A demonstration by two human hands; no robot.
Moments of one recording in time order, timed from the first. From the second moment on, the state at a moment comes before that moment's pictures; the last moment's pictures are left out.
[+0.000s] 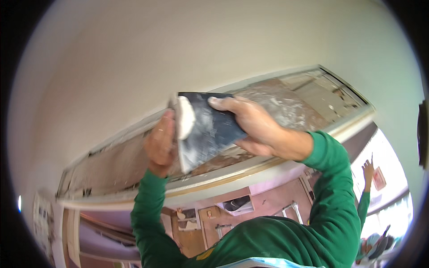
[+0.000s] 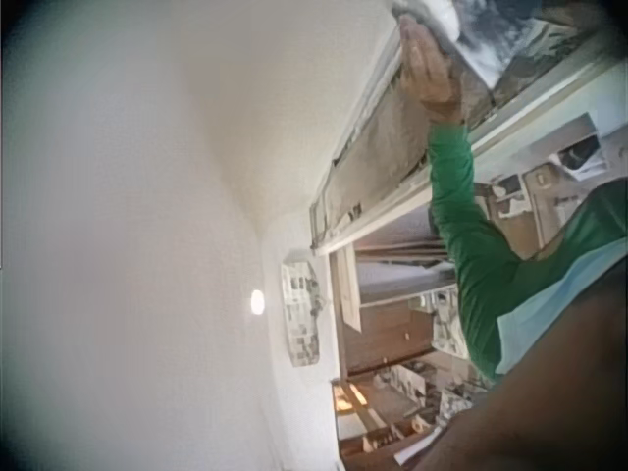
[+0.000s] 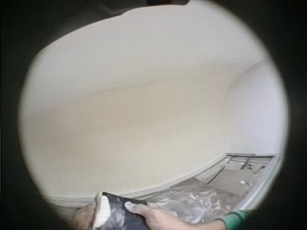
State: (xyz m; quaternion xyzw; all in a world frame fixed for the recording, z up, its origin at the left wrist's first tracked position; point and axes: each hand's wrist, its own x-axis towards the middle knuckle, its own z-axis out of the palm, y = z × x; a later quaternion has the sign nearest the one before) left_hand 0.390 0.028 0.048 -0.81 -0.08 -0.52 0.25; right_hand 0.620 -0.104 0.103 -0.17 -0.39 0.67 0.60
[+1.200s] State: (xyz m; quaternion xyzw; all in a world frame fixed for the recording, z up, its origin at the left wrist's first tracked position) left_hand 0.303 0.201 -0.043 -0.27 -0.26 -0.60 -0.70; right_hand 0.700 0.093 0.190 0.01 -0.11 0.36 0.93
